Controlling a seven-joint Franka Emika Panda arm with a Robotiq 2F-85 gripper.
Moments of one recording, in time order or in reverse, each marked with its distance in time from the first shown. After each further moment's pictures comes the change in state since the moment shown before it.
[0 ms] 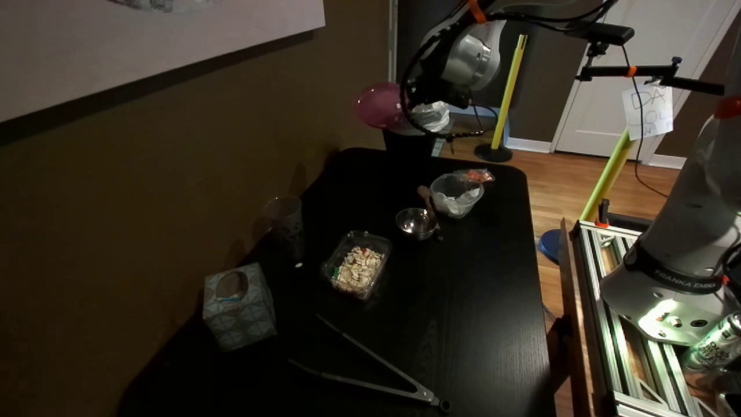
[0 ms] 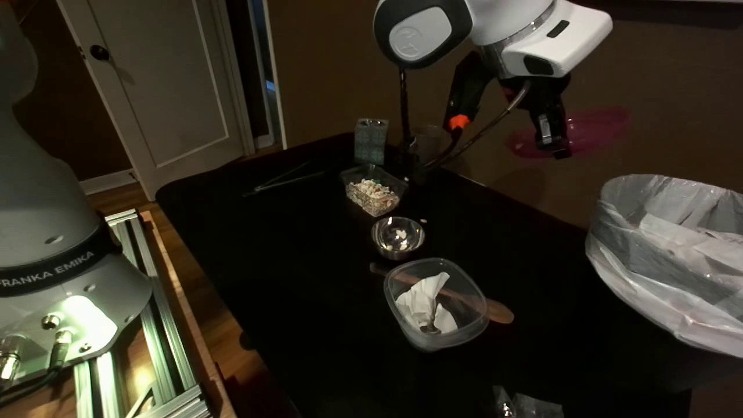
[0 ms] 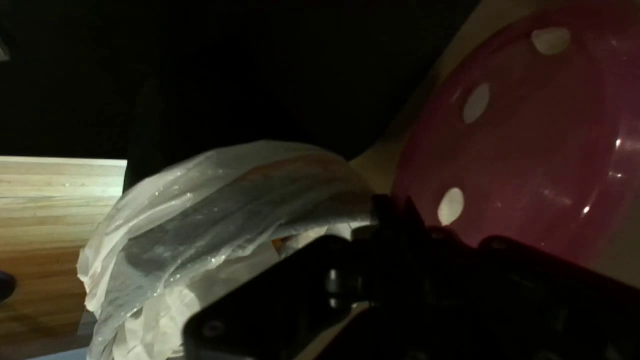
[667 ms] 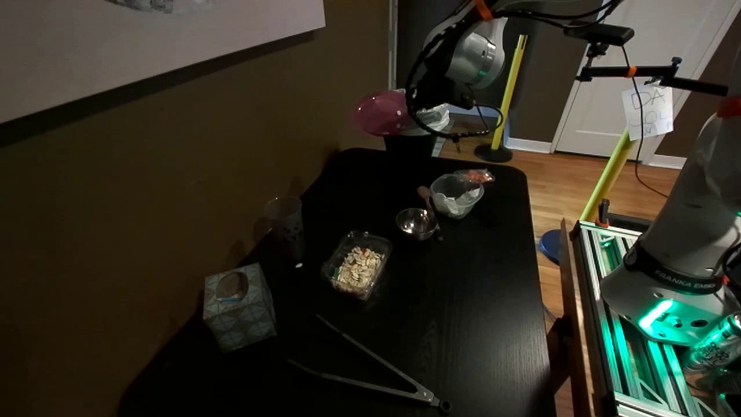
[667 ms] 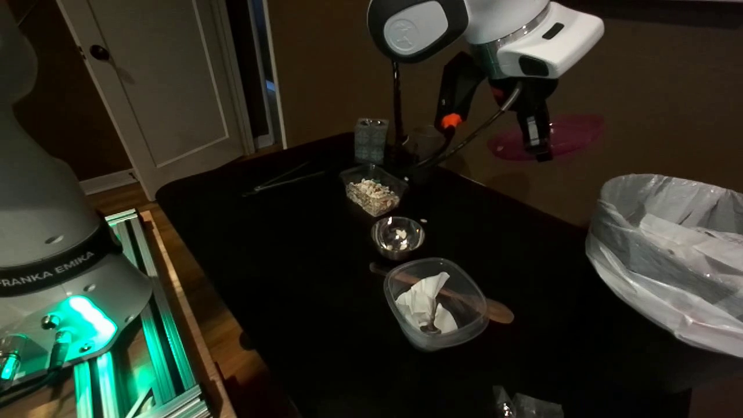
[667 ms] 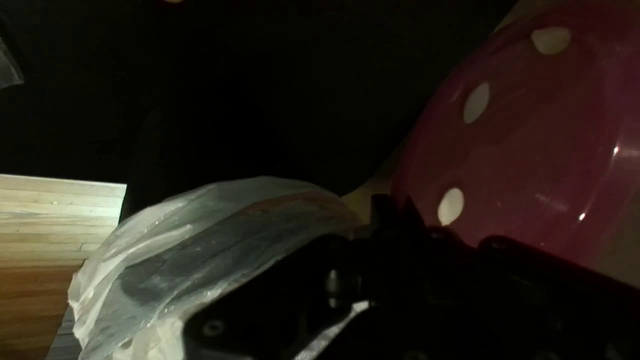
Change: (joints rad) arm 0.002 -0.028 -0.002 -0.025 -0.025 -0.085 -0.041
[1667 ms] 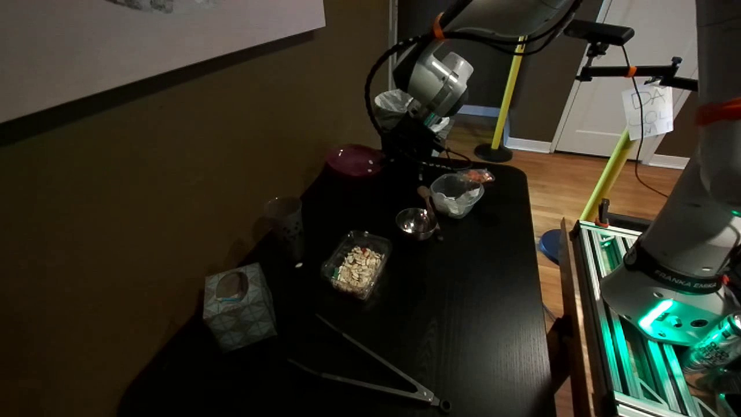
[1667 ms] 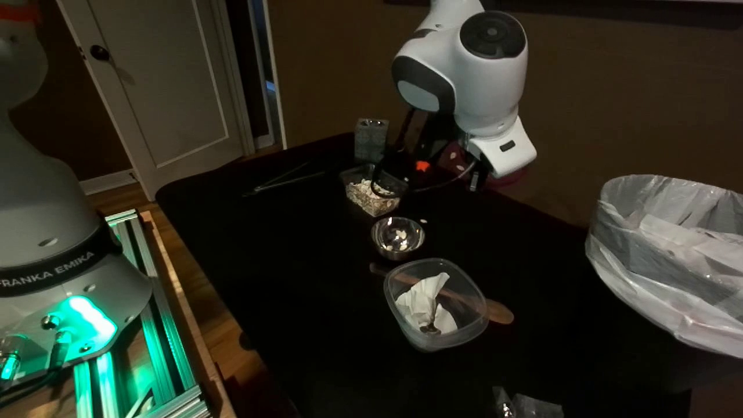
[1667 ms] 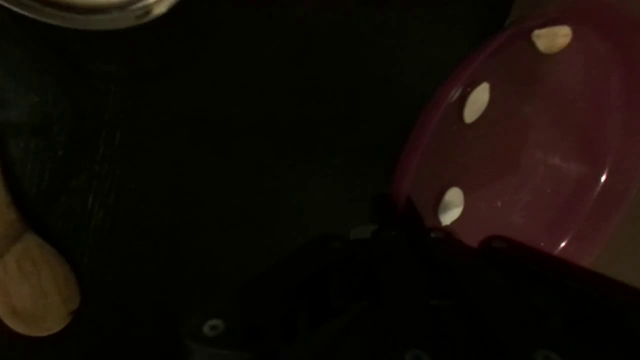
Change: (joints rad) arm -0.101 0.256 0.186 0.195 0.541 -0.315 -0.239
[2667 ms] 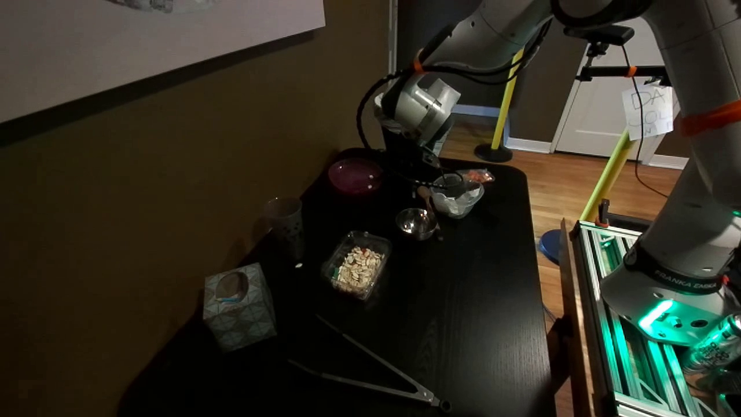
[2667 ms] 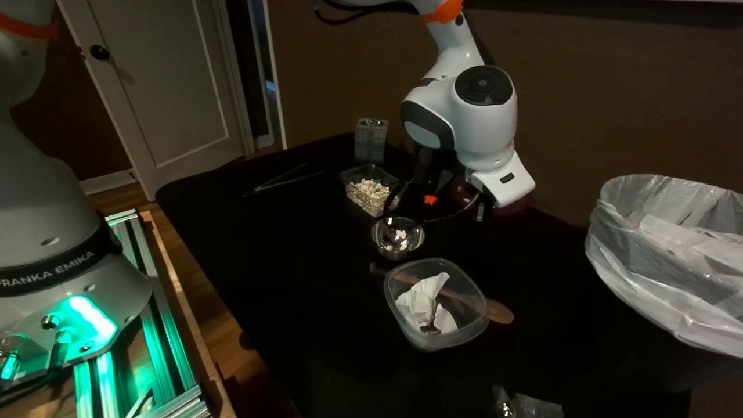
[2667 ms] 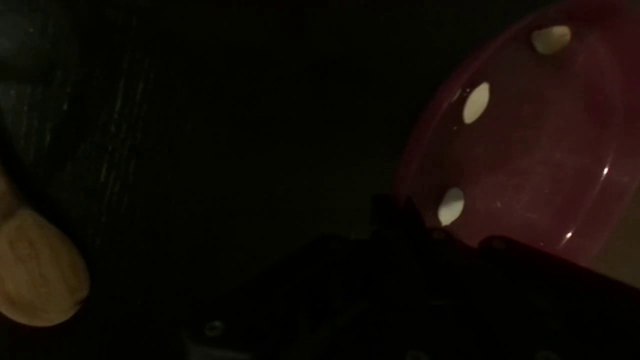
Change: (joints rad) arm 0.039 0.194 -0.007 0.121 0.021 0.154 -0.069
